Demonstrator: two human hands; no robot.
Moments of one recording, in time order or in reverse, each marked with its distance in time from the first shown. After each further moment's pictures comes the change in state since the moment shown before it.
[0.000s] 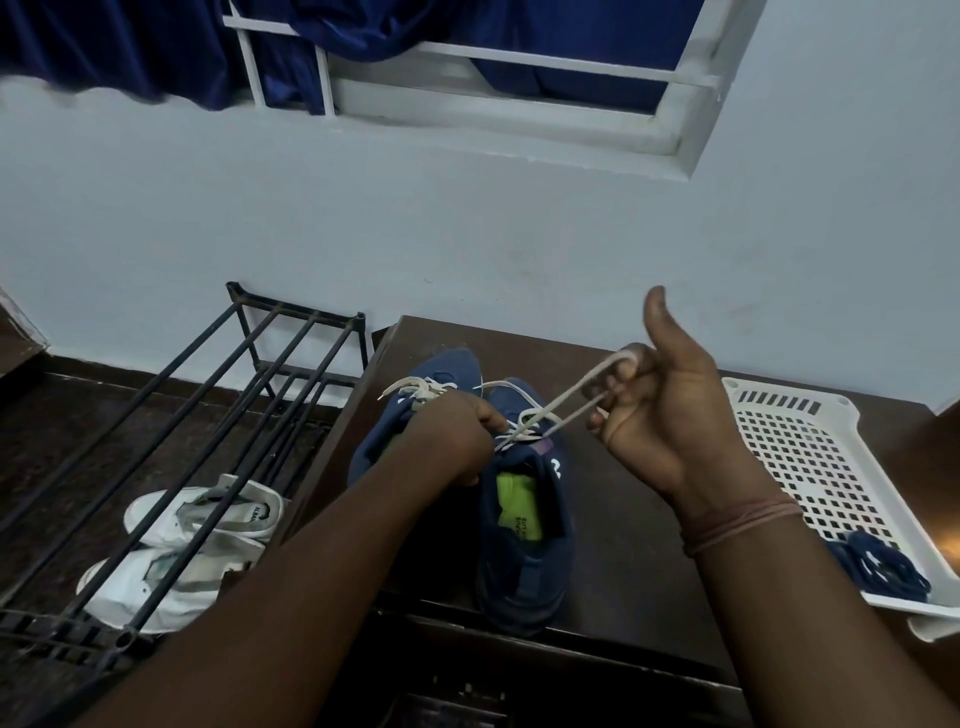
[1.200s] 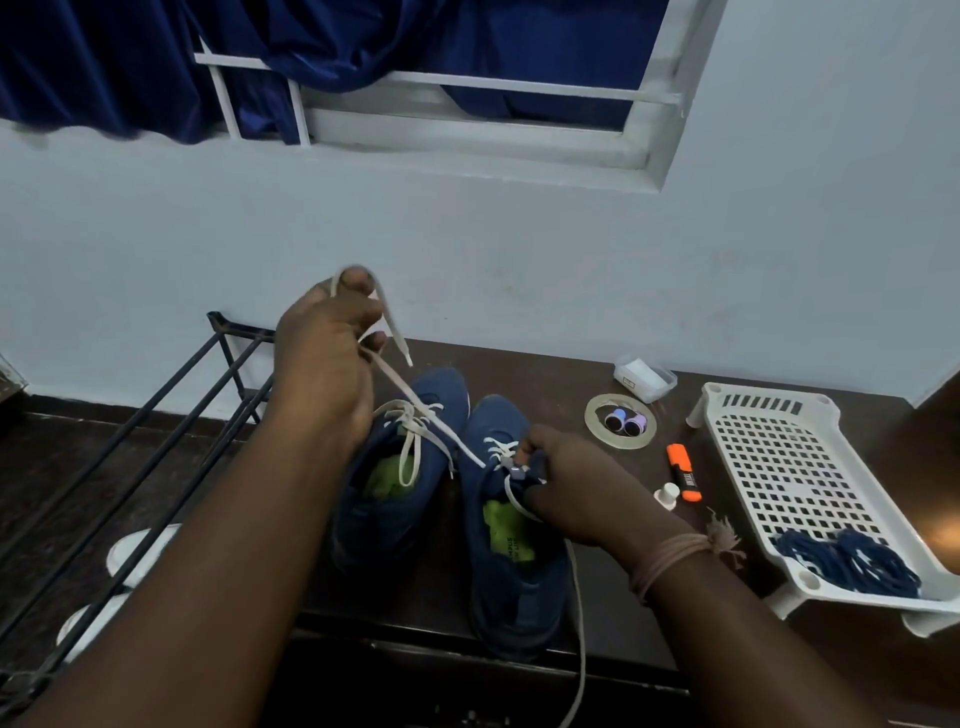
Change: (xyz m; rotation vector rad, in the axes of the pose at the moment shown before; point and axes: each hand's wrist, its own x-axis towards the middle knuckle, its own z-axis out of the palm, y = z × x) left_hand -0.011 -0.013 -0.071 -1.415 0.578 0.375; right_hand 0.009 0.059 -0.016 -1.571 -0.161 -0.178
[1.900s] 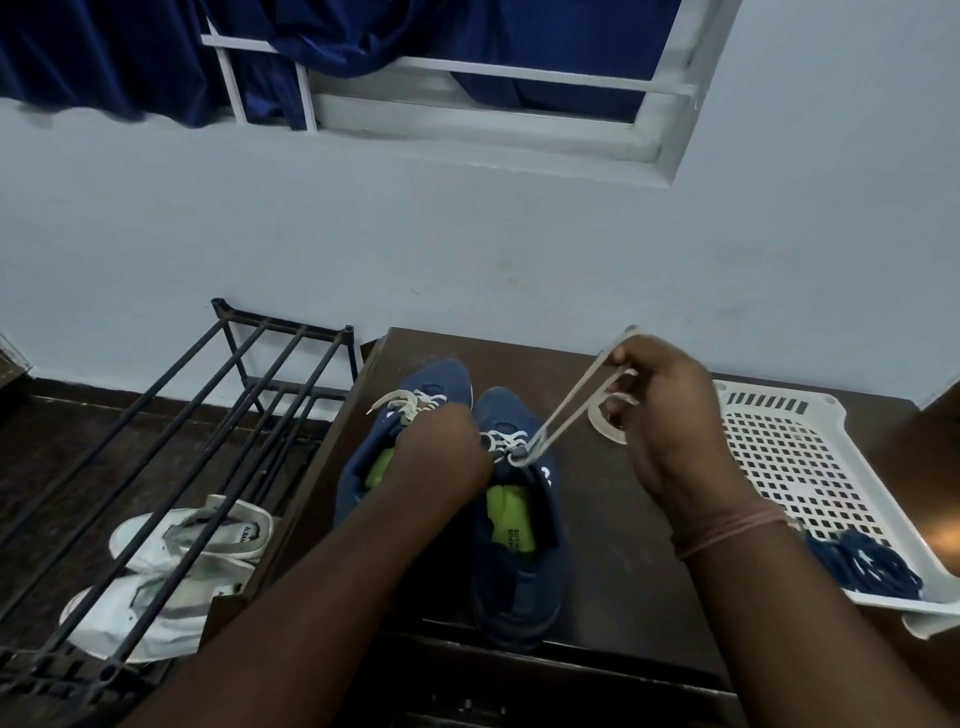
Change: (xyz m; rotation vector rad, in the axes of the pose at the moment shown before) left_hand -0.034 -0.085 0.007 1.629 -0.423 -0.013; right_hand 0.006 -0.009 -0.055 1.233 0.564 0.146
